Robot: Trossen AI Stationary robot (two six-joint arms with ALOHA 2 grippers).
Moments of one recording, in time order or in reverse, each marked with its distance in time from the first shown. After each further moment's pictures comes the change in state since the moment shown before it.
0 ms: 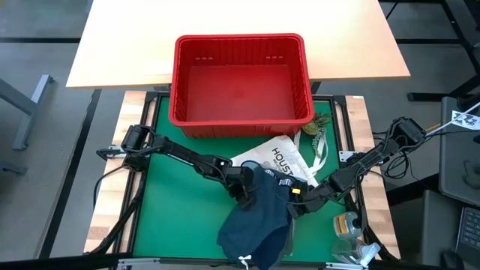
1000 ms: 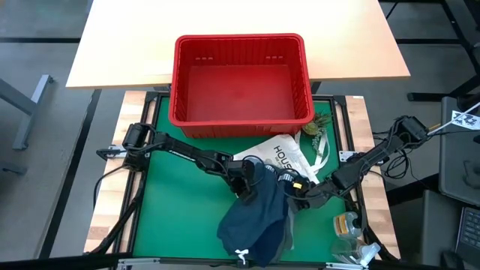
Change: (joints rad) left arm 0.047 0.000 0.002 0.007 0.059 -0.001; right arm -0.013 -0.064 0.001 0.011 0.117 0.000
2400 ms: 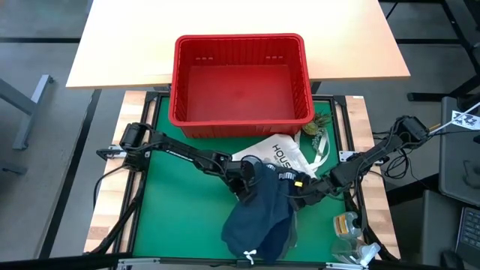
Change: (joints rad) left arm -0.016 -0.025 0.003 -0.044 -0.056 0.029; right arm -0.044 -0.002 0.001 -0.249 -0.124 -0.048
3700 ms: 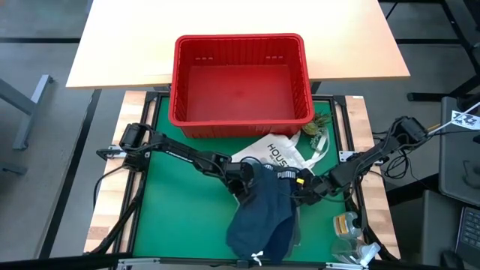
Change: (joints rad) left arm -0.006 0.001 -0.003 -0.007 0.000 -0.011; right arm 0.001 0.047 -0.046 -0.082 0.103 0.001
